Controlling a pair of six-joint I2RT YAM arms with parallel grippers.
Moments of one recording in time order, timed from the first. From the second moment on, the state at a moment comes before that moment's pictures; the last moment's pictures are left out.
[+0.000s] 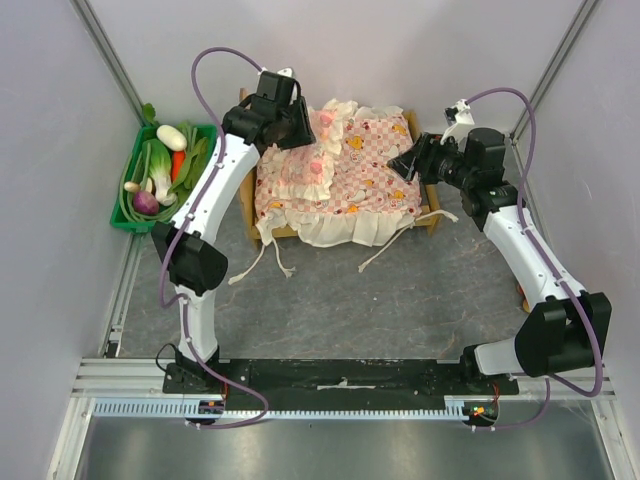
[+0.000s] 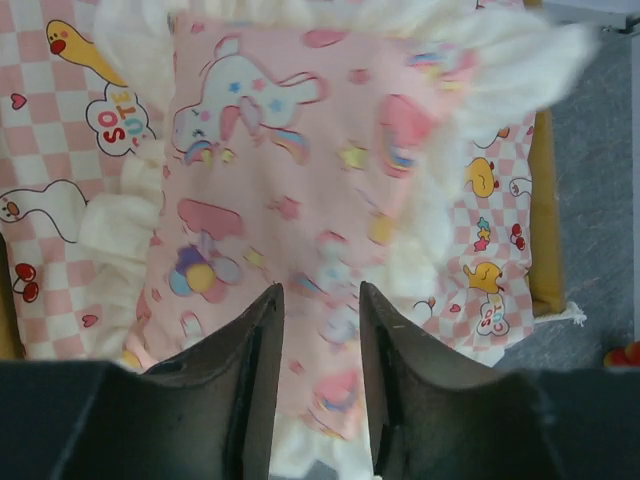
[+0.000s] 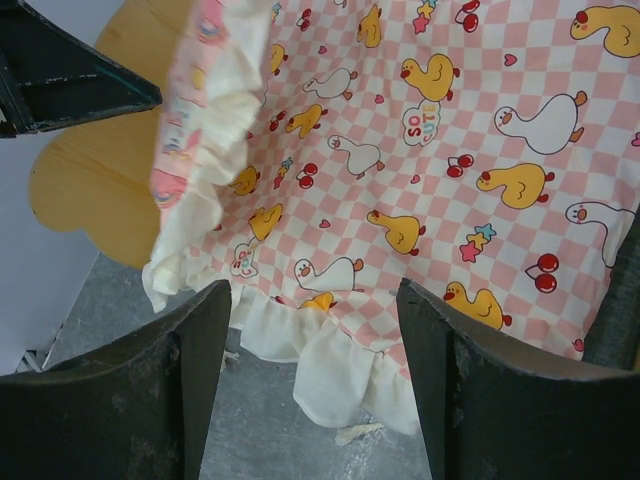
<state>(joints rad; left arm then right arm) -0.44 2.03 2.29 -0.92 -0.03 -0.49 0.15 1.39 1.20 -0.09 -0.48 0.40</state>
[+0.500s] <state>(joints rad) -0.44 1.76 2.04 -0.84 -0.13 -0.47 0.40 1.60 1.54 -0.24 -0.22 0.39</state>
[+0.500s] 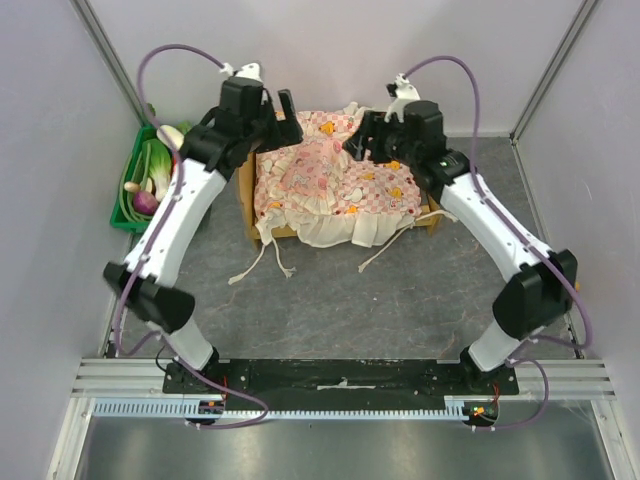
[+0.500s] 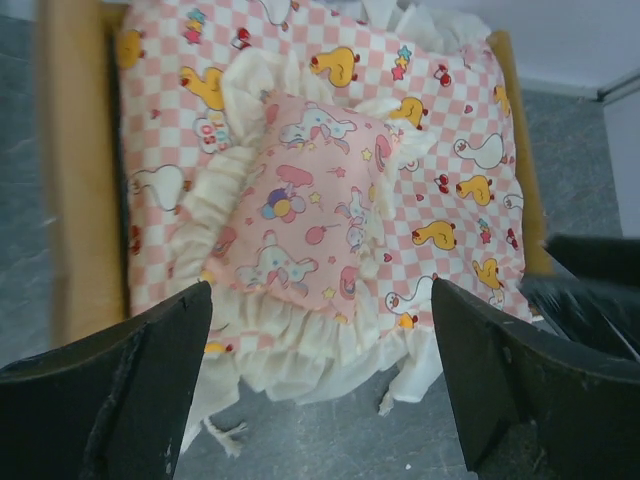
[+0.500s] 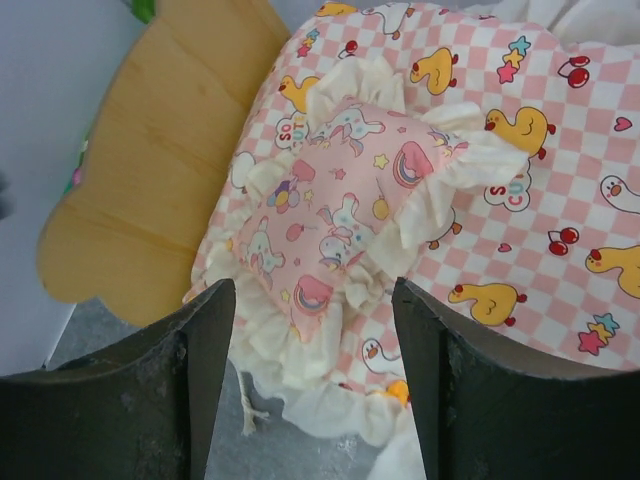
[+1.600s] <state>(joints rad) -0.15 0.93 1.06 -0.69 -0.33 -0.45 0.71 2.25 2.22 -0.51 0.41 0.27</state>
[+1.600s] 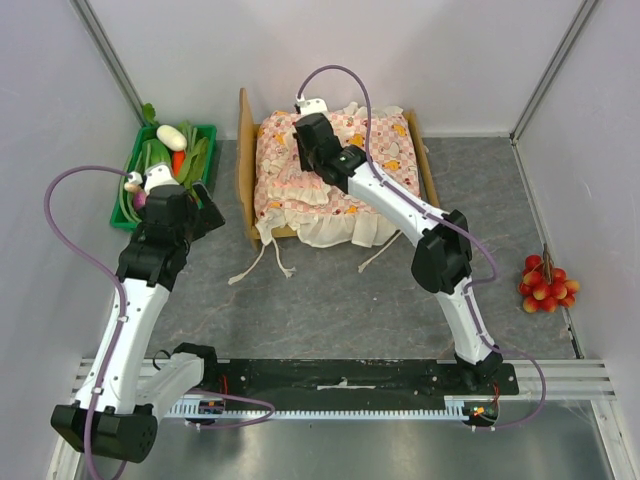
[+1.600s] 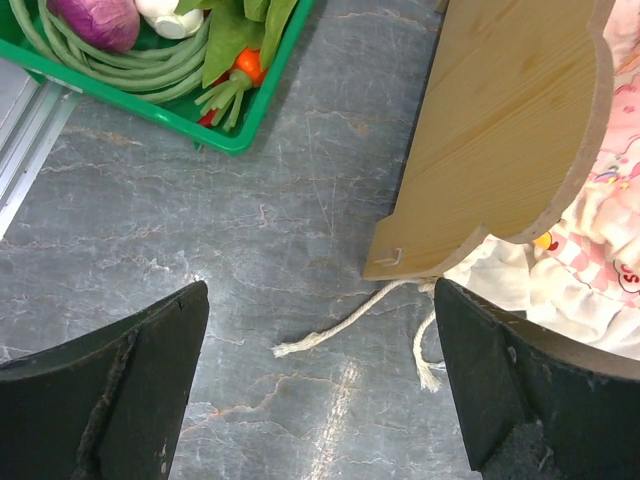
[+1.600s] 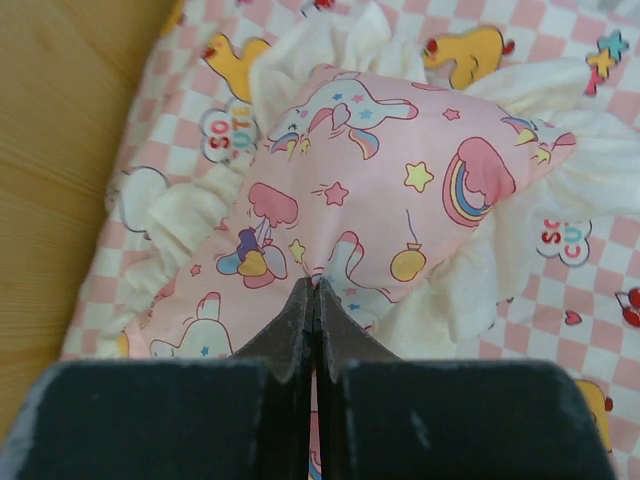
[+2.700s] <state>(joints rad) -0.12 0.89 0.97 -0.70 -0.32 -0.43 0.61 2.48 2.29 -0.16 -0.14 0.10</state>
